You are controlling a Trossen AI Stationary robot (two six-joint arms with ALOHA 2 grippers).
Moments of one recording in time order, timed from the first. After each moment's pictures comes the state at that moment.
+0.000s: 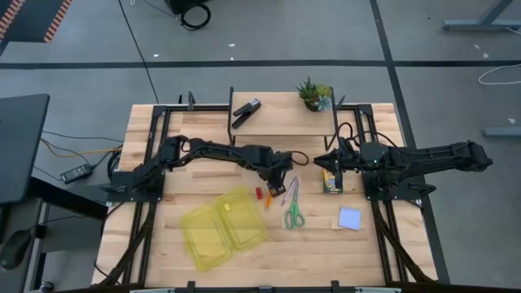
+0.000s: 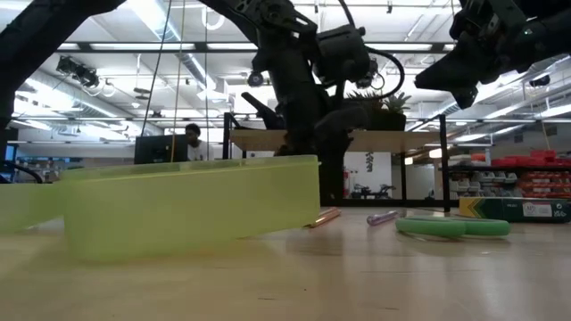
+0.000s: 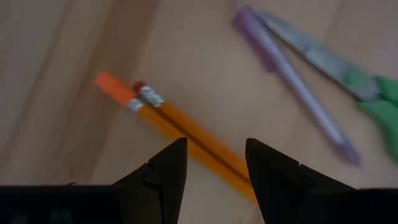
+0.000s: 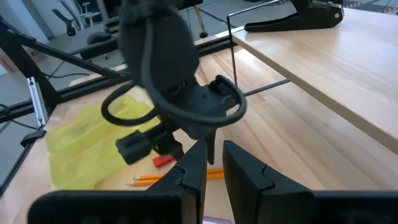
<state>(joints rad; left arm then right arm) 0.04 2.22 1.72 -0.68 -0.05 -0.34 0.00 0.55 0.32 -0.04 0.19 0.30</state>
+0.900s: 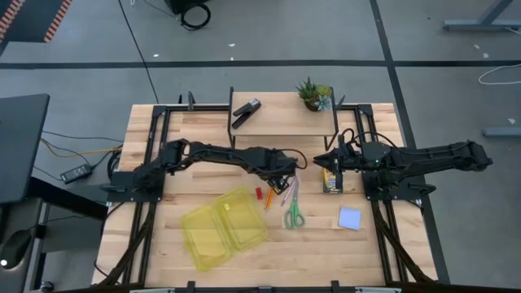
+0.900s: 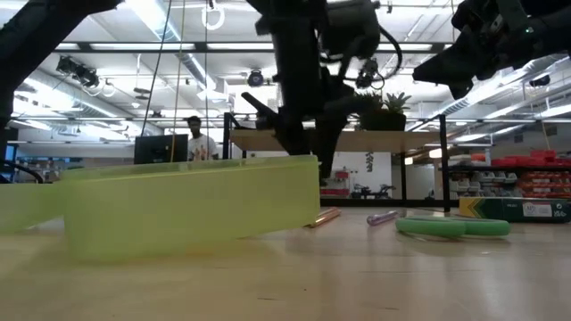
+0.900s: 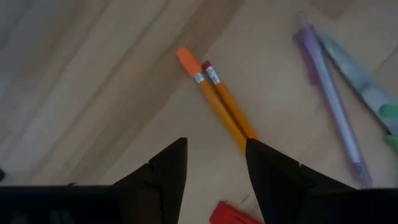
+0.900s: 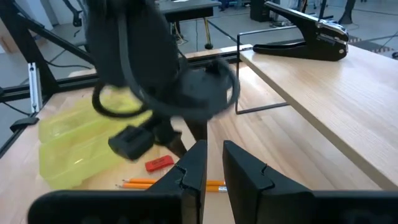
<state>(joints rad) -0.01 2.25 1.91 -0.98 -0.25 -0.64 0.01 0.55 0.32 0.01 0.19 0.14</state>
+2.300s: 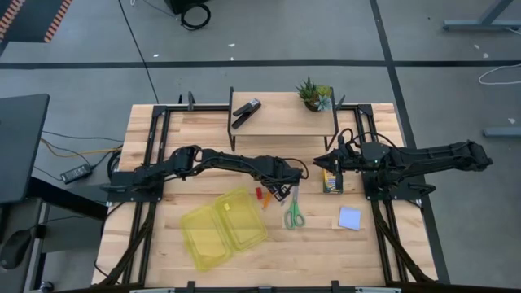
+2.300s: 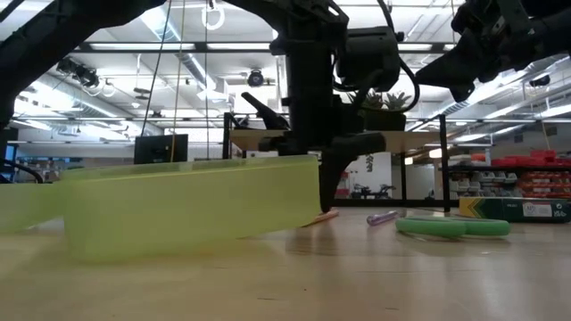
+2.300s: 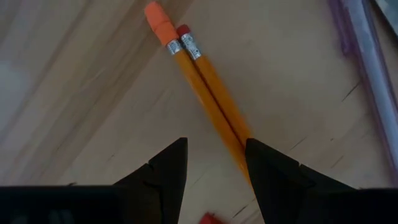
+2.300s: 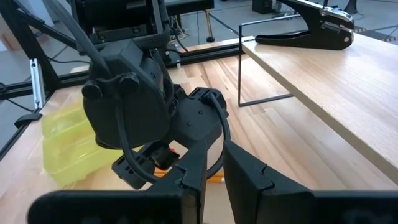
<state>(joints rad) -0.03 2.39 2.01 -1.06 -0.25 -0.69 0.01 0.55 0.32 -0.02 0.17 0.16</state>
